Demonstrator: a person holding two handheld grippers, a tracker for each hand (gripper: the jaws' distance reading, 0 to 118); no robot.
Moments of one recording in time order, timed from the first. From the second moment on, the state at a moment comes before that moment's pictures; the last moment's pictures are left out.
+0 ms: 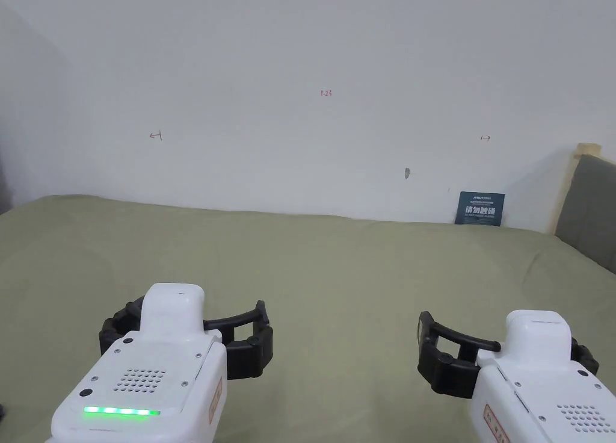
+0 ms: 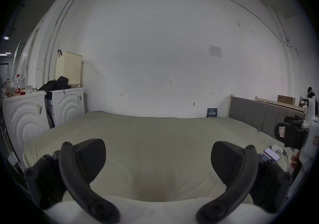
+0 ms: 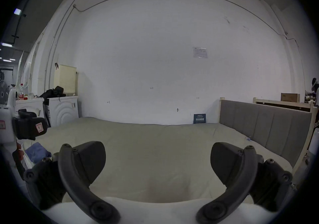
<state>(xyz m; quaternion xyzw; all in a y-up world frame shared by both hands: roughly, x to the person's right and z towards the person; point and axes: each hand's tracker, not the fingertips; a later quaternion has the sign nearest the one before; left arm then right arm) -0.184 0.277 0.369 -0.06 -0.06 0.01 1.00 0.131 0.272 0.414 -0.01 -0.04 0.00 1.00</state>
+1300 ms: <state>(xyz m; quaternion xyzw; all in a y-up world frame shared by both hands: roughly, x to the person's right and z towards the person) -0.182 0.260 0.371 -0.10 -0.05 0.04 0.99 0.137 0.263 0.413 -0.05 -0.05 -0.01 1.00</state>
